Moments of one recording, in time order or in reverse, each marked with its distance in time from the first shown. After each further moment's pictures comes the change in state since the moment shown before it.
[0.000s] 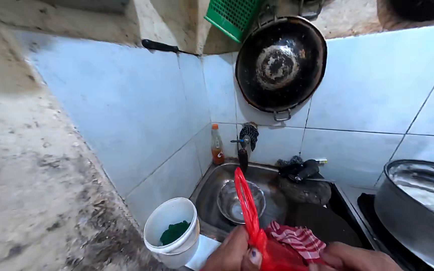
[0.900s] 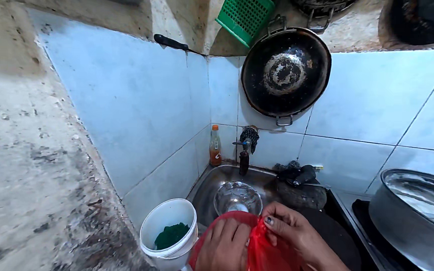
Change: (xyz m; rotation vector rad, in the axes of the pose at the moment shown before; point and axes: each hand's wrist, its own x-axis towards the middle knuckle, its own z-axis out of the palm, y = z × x) left_hand 0.011 -0.090 0.025 0.662 0.221 0.123; right_hand 0.055 0.070 0.098 0.832 -0.067 0.565
